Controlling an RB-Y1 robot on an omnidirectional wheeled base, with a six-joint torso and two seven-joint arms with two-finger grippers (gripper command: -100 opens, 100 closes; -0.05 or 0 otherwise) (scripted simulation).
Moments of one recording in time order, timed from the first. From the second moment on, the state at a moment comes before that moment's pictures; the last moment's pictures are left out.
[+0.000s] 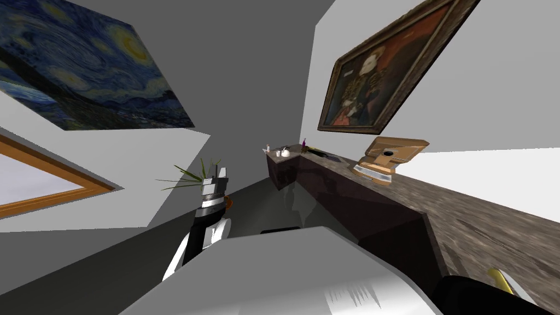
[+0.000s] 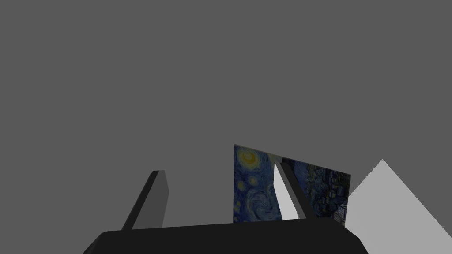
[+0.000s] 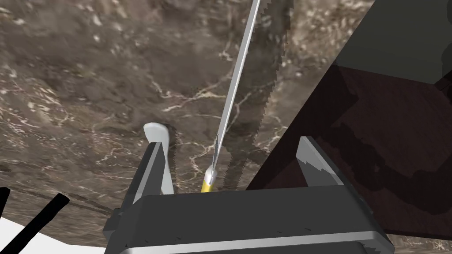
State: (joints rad) left arm 0.45 0.05 0.07 -2.27 -0.03 -0.48 -0.04; right arm 1.34 -1.66 0.30 -1.33 -0.52 -0.29 -0.19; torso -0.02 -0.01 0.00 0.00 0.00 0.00
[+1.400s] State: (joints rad) left arm 0.45 0.05 0.07 -2.27 -0.03 -0.48 -0.04; right arm 1.28 -1.59 0.32 -1.30 -0.49 -0.25 -0.18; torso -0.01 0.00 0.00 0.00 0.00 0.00
